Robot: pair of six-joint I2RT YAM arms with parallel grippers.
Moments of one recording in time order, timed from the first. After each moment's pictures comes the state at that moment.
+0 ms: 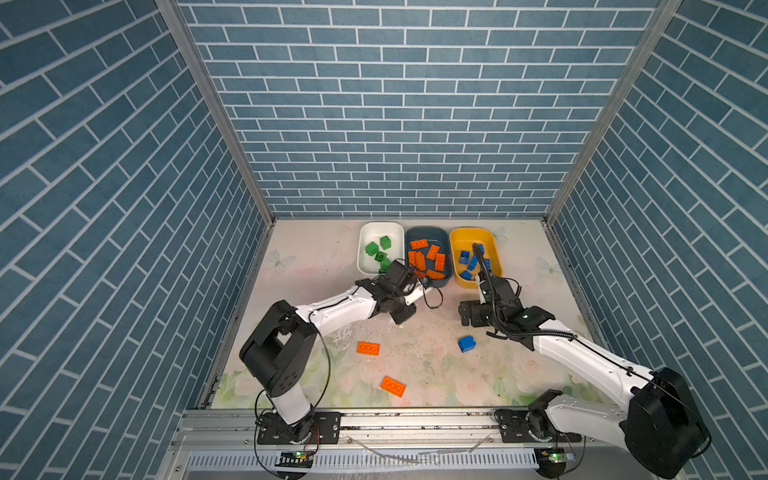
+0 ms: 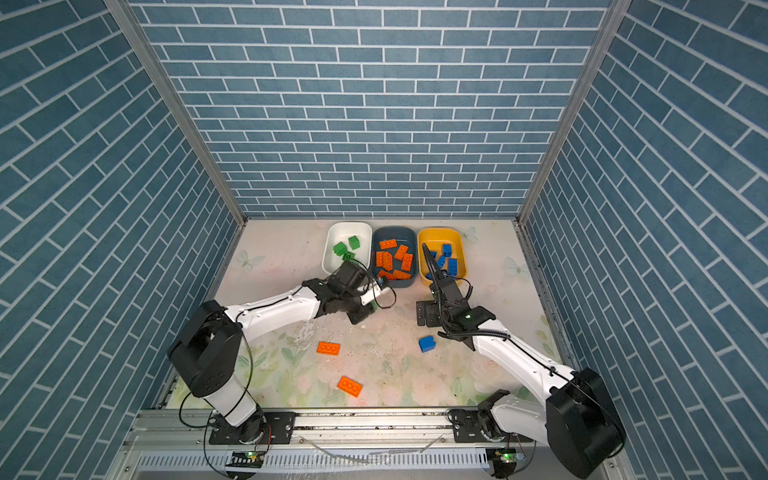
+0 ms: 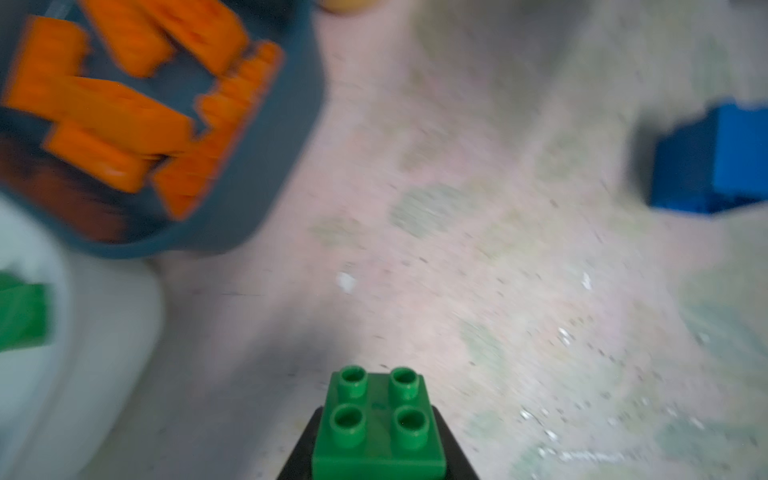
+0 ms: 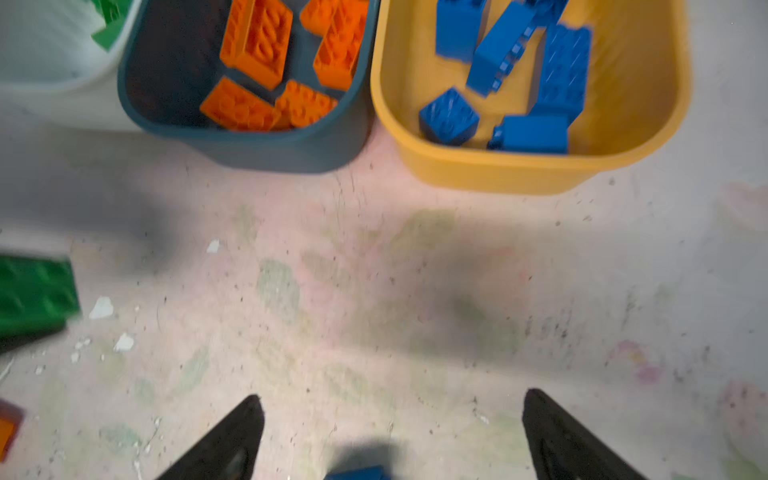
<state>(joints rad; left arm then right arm) -0.68 1.68 1.10 -0.37 0.11 0.29 0.60 1.18 0.70 -0.43 0.11 0.37</state>
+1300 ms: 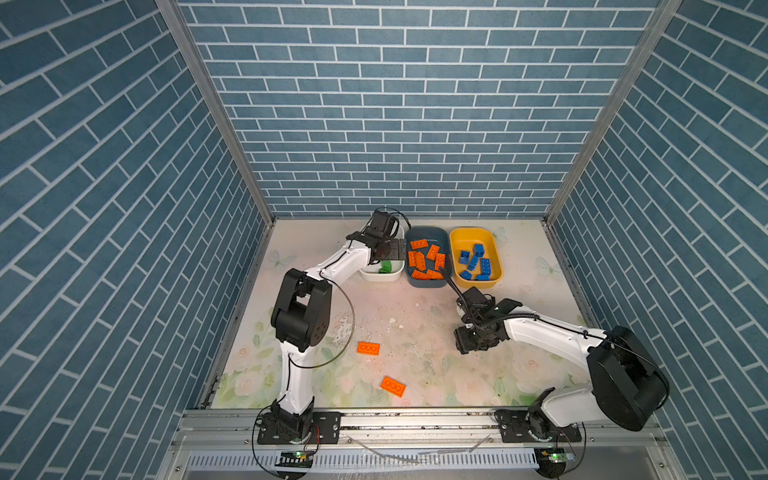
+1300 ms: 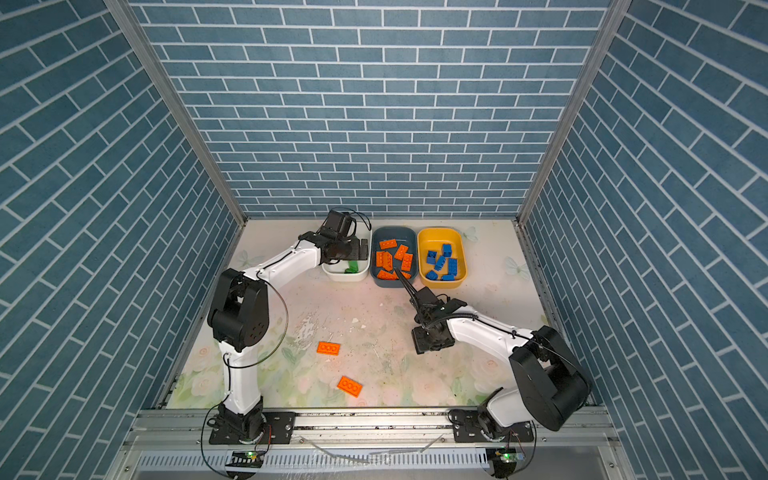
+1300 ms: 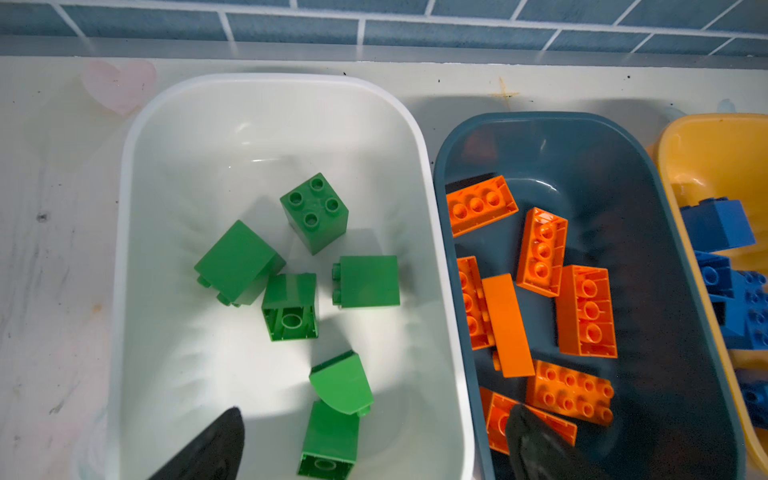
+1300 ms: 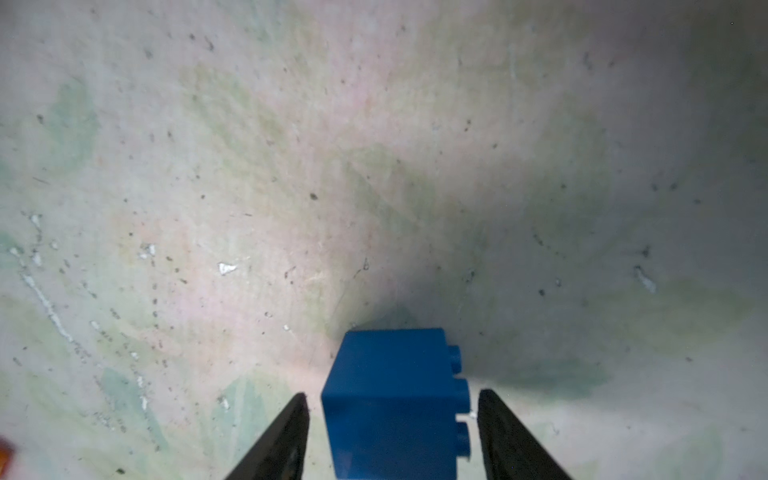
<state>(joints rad) -0.45 2.02 1.64 -0.48 -0.06 -0.35 0.71 1.43 0.77 -0.71 -0.02 0.39</state>
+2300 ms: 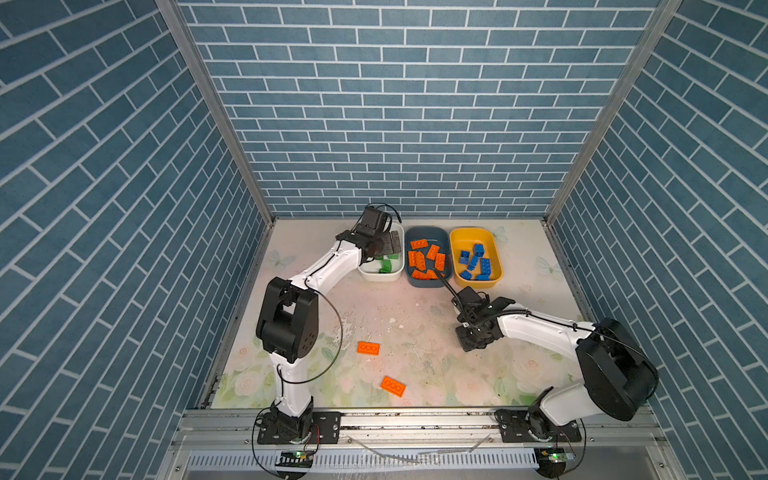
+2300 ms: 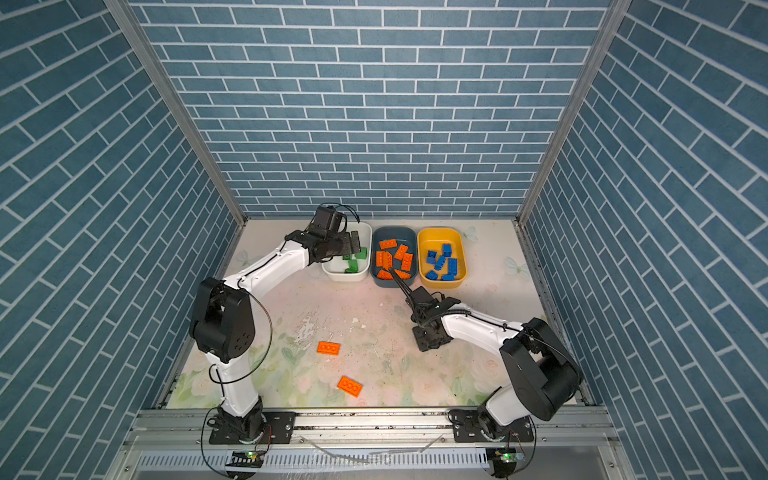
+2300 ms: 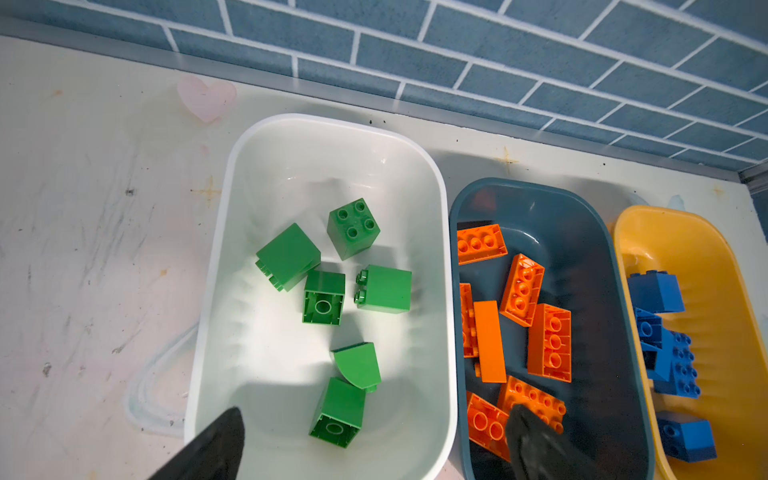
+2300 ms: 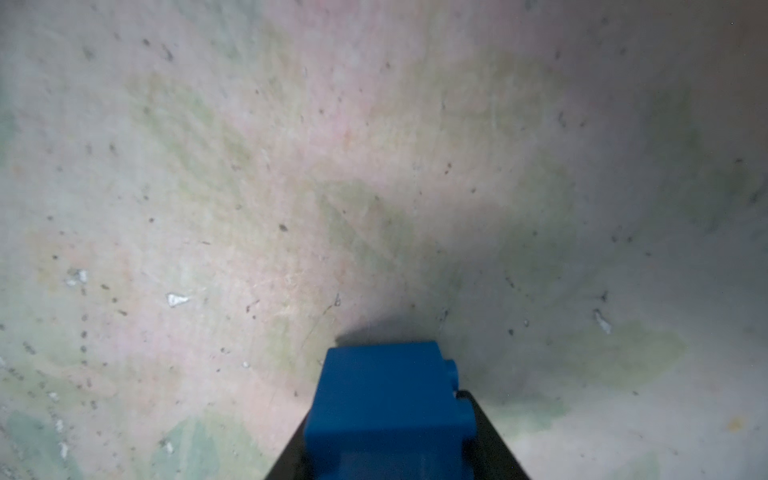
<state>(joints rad) -0.43 1.91 1.58 -0.49 -0.10 -0.50 0.72 1.49 0.81 -0.70 0.07 0.30</state>
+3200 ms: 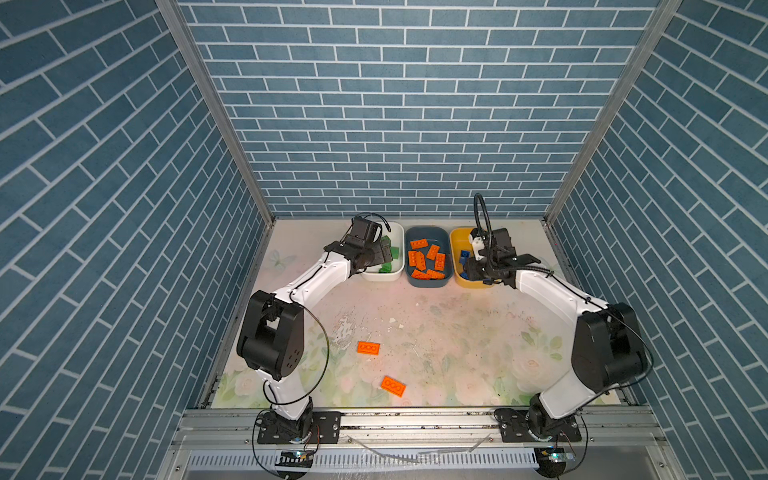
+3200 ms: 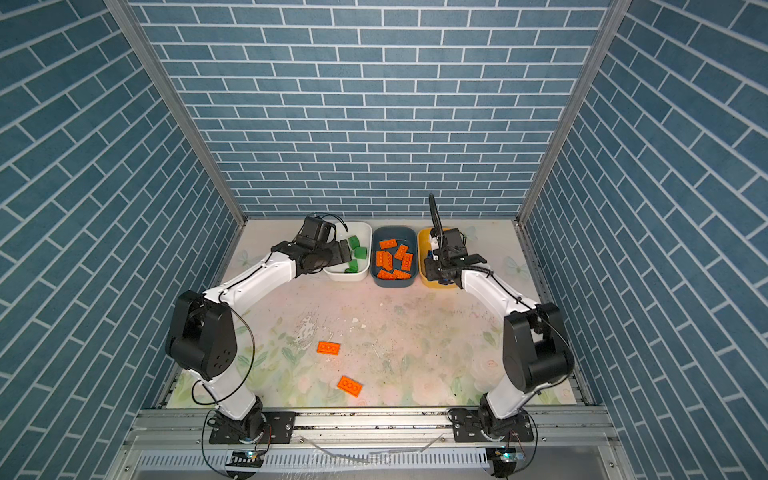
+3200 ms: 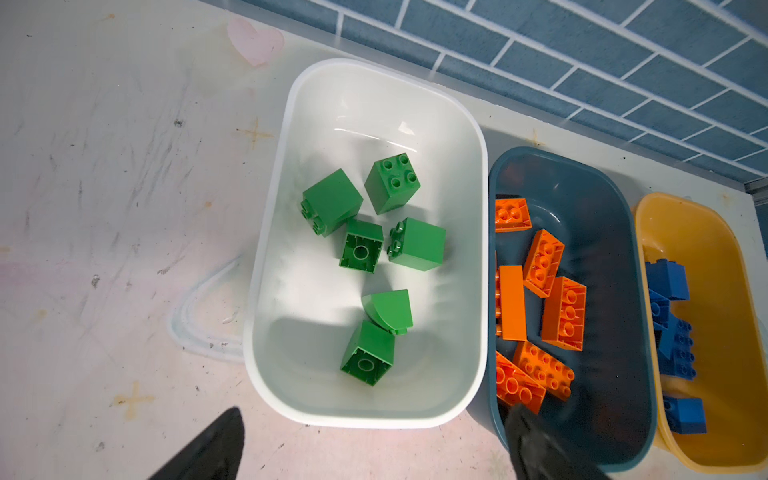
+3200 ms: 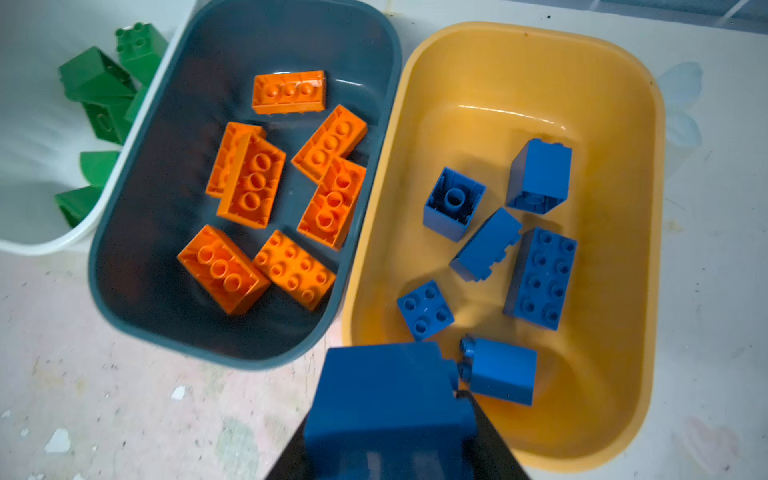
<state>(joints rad) -0.41 1.74 1.38 -0.47 -0.09 -0.57 0.36 1.66 1.23 -0.44 -0.03 0.07</state>
